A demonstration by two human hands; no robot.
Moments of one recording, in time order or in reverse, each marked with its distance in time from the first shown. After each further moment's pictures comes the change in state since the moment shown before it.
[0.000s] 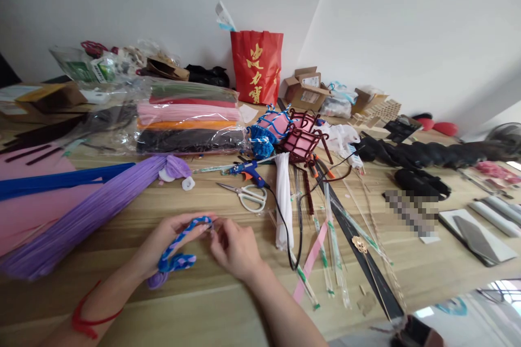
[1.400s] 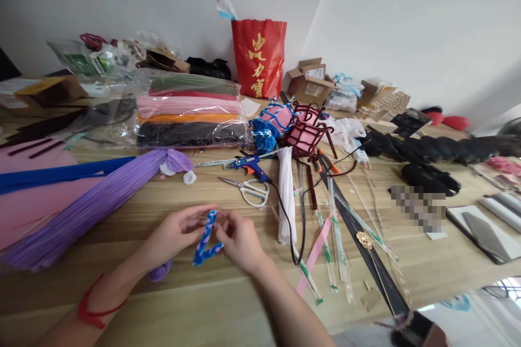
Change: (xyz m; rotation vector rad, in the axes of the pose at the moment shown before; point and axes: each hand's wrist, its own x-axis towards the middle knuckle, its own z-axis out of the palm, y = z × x) left_hand 0.002 -0.006 0.003 -0.011 -0.076 -0.012; right_hand 0.003 0.006 0.004 0.454 -0.027 0.264
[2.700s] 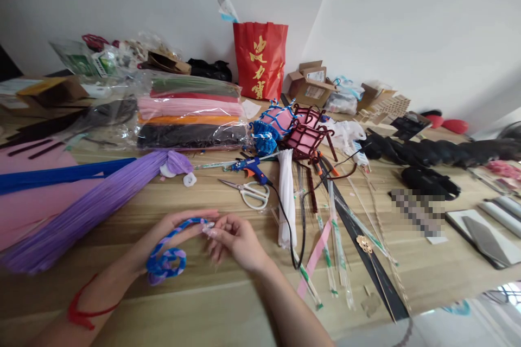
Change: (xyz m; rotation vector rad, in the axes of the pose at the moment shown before) left_hand -0.003 0.012 -0.010 0.106 -0.034 0.017; right_hand 0.003 -0.004 0.000 0.686 -0.237 0.209
